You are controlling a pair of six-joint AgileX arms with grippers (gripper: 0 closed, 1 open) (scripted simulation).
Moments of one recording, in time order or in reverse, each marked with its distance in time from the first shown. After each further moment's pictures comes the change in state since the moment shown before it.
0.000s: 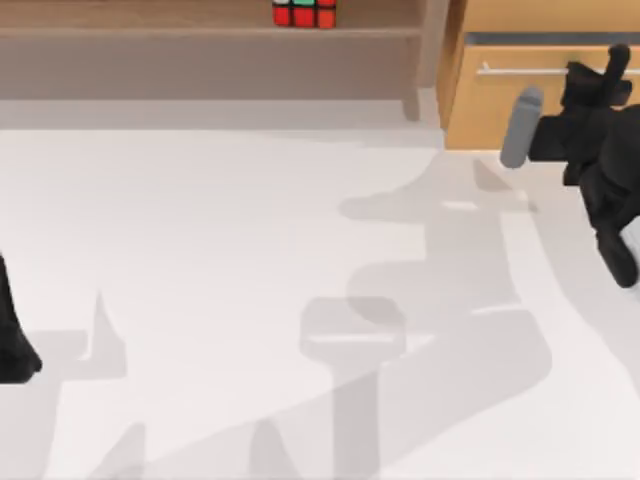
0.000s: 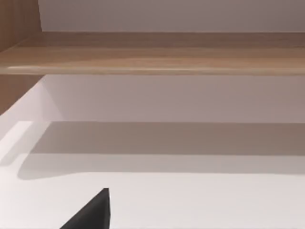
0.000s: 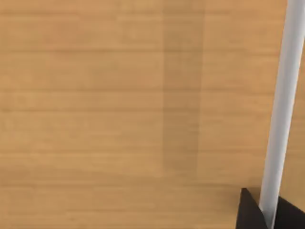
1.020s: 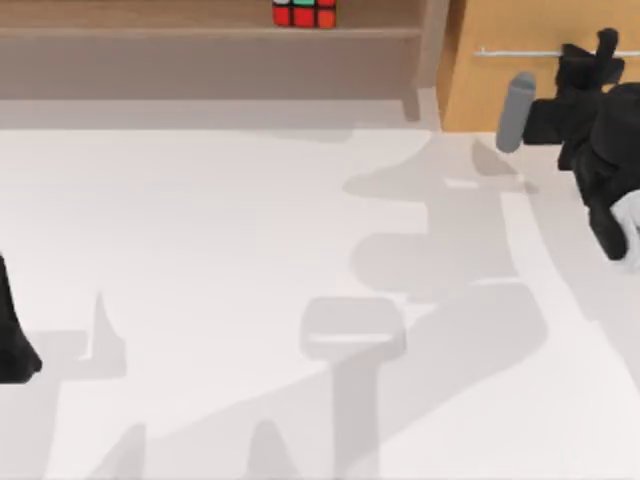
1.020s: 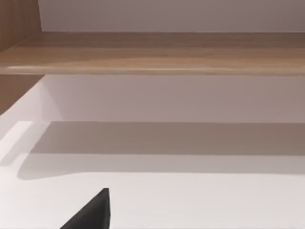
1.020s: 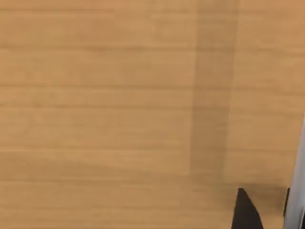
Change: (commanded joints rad) left arm 0.000 0.000 0.000 0.000 0.000 0.000; right arm -0.021 0.072 0.163 -0.096 -0.018 0.002
